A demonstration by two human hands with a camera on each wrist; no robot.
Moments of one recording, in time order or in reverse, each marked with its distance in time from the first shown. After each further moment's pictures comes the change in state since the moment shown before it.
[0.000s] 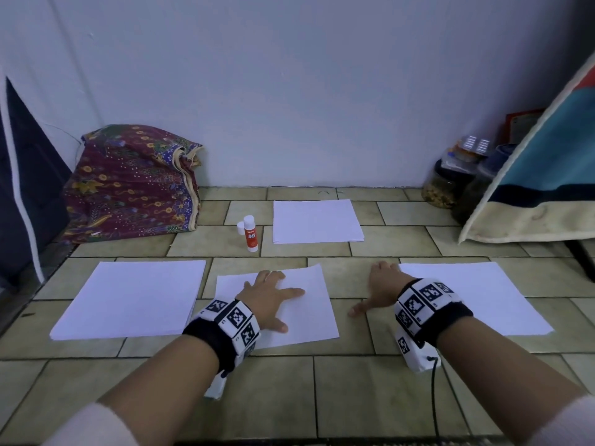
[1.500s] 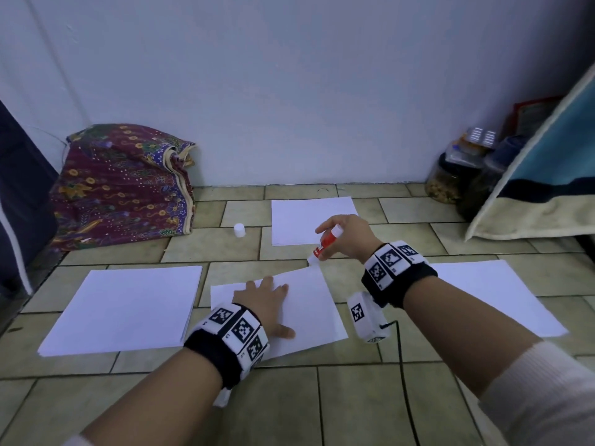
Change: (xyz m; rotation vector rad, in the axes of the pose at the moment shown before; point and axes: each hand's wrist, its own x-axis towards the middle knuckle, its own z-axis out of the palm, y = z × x) left_hand 0.008 0.001 -0.004 0.049 -0.043 -0.169; right_hand 0.031 -0.047 -0.057 0.926 0.285 -0.308
